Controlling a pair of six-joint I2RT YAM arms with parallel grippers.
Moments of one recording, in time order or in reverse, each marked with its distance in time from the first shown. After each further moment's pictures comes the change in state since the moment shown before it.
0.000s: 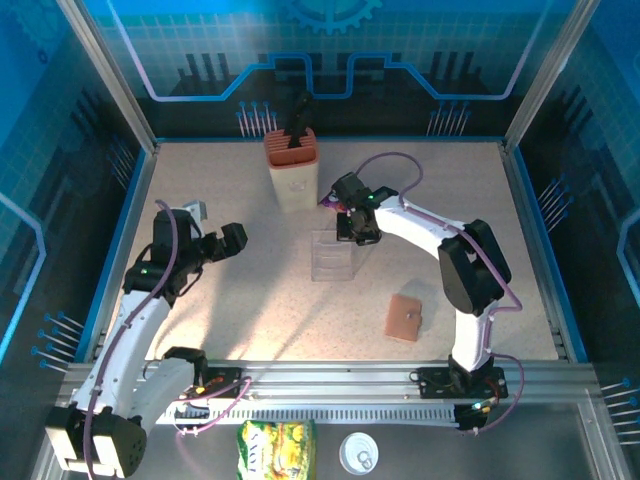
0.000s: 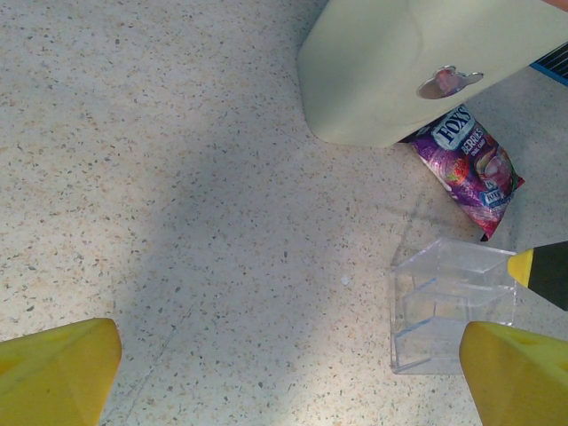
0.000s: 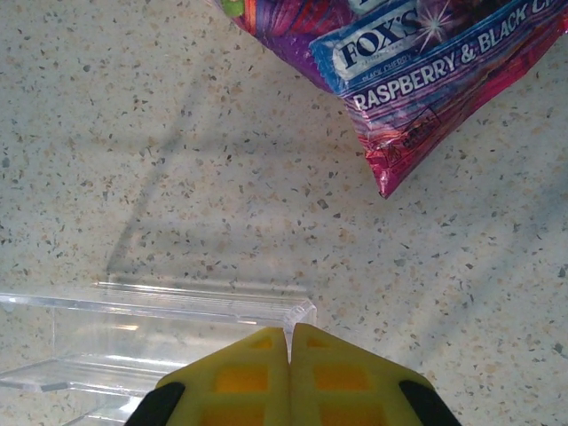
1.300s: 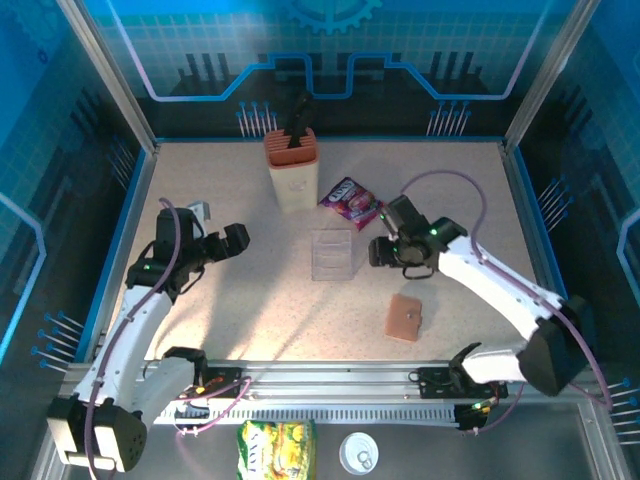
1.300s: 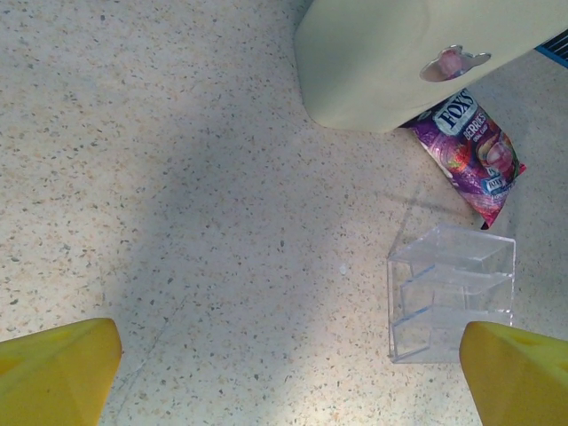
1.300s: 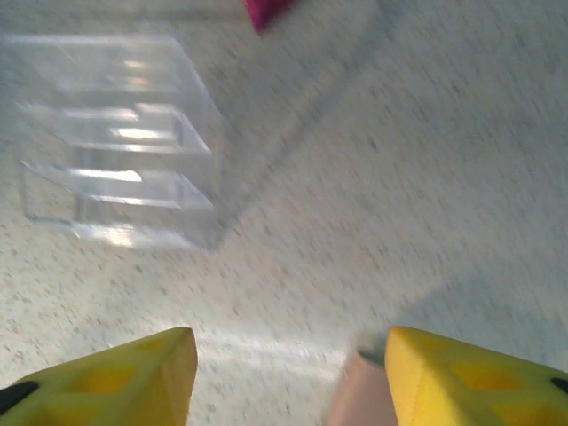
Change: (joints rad) left arm 0.000 0.039 0.000 0.002 0.033 0.000; right arm -0.010 -0.629 -0.396 -0.166 0.017 -0.057
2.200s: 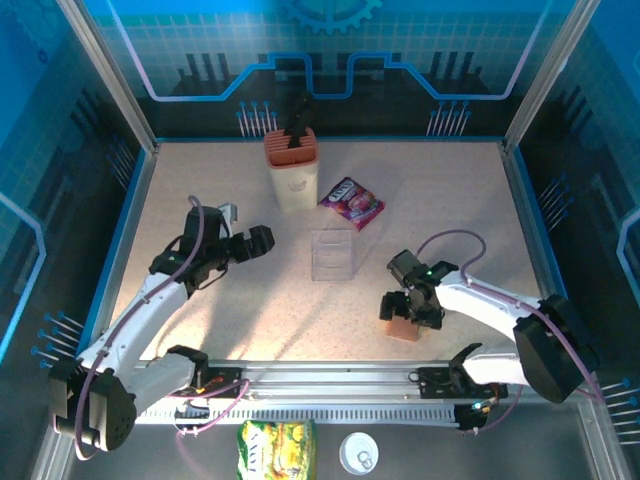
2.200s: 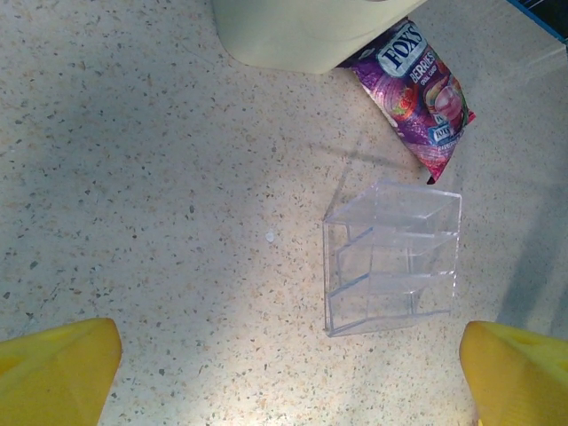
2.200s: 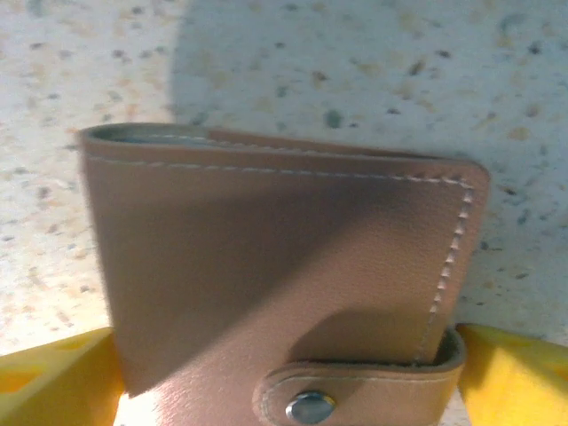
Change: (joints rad) left arm -0.169 0.119 -0.037 0.140 0.034 -0.130; right arm 0.001 -0.008 -0.451 0.097 -0.128 0.257
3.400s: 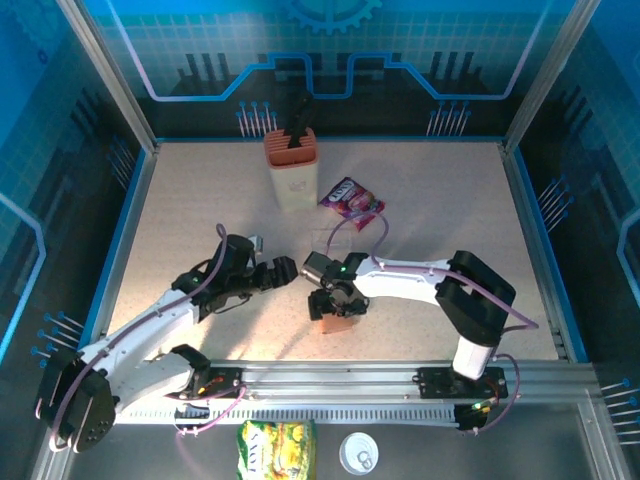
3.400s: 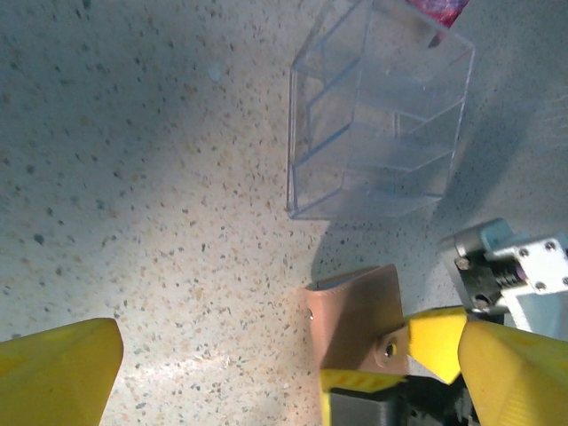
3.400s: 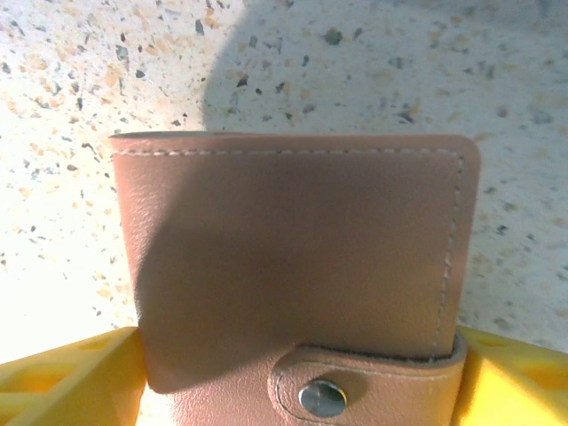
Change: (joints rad) left arm -0.281 -0.032 -0.177 0.079 -0.031 -0.267; right arm 0.421 0.499 0.508 0.068 0.024 0.072
